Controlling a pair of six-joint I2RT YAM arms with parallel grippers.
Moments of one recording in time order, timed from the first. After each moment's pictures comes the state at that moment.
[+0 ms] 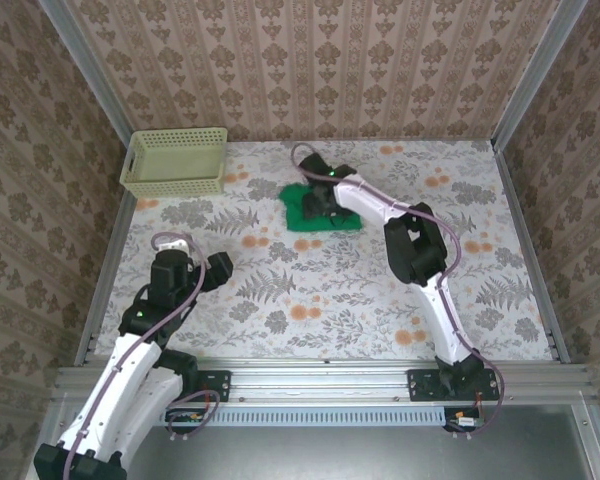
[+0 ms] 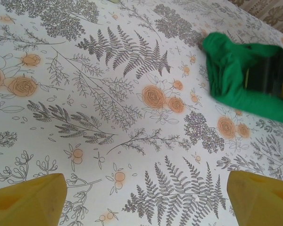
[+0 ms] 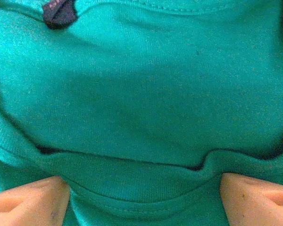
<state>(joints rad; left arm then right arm) -0.32 0.59 0.50 -0.52 -0.02 -0.55 0.50 2.40 2.10 -0.88 0.21 0.43</state>
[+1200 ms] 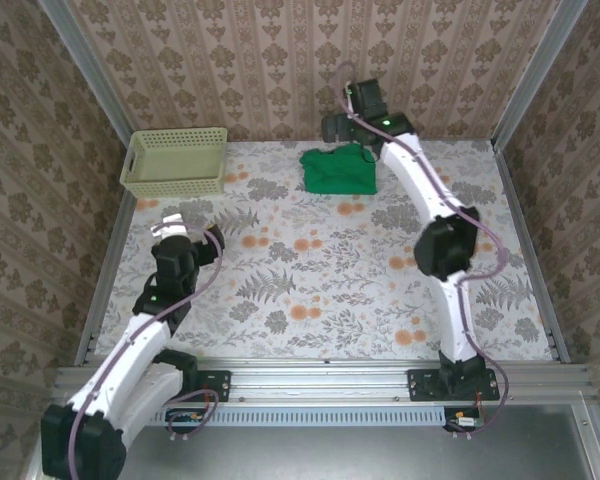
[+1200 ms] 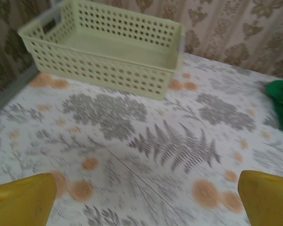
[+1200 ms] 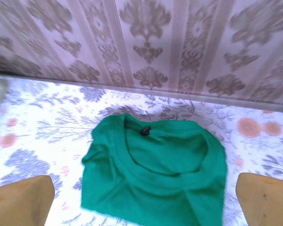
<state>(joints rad) -0.31 0.82 0.46 -0.03 -0.37 -0.31 0.33 2.16 2.27 -0.74 0.13 0.18</state>
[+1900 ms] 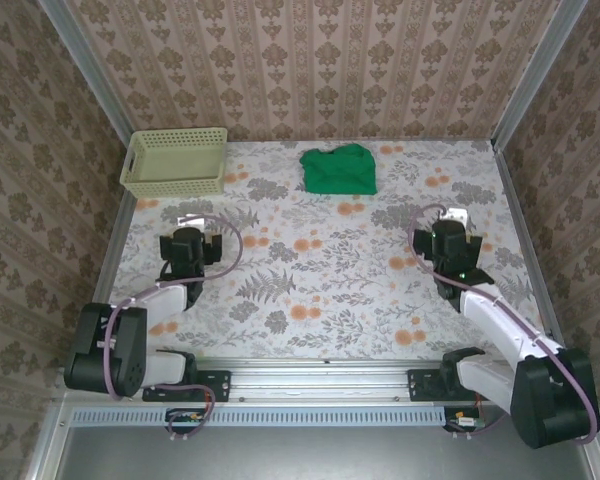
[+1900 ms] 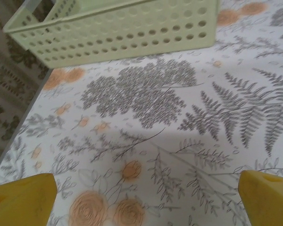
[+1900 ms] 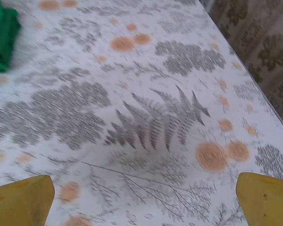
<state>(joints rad) -0.19 1.31 0.40 0.42 -0.34 0.08 0.15 1.05 0.47 -0.04 0.47 0.15</state>
